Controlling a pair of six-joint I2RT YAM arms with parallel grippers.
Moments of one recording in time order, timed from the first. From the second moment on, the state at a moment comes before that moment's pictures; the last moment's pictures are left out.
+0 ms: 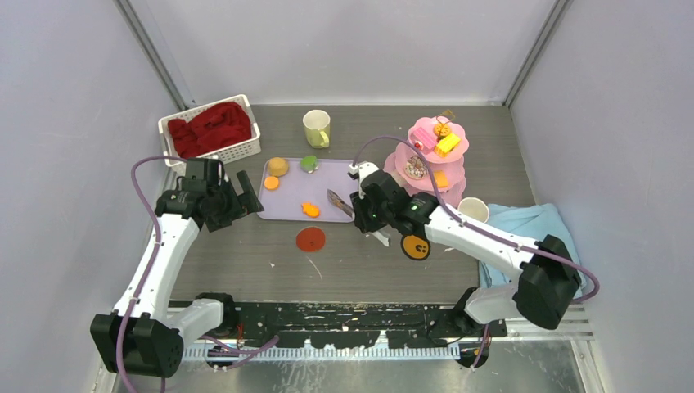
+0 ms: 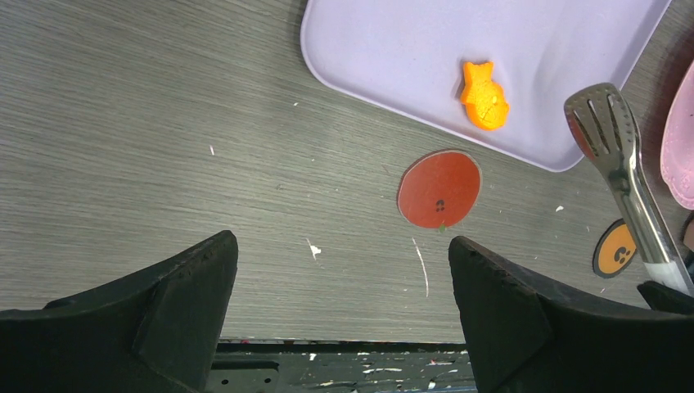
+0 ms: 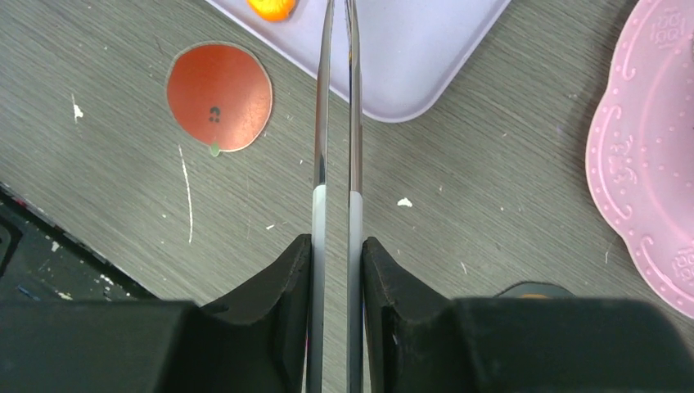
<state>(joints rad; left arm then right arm) -0.08 1.06 0.98 -0.89 0.08 -0.50 0.83 1.33 0.99 -0.47 0.07 0.31</state>
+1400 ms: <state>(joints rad) -0.08 1.06 0.98 -0.89 0.08 -0.48 1.00 1.57 1.12 -0.41 0.15 0.31</state>
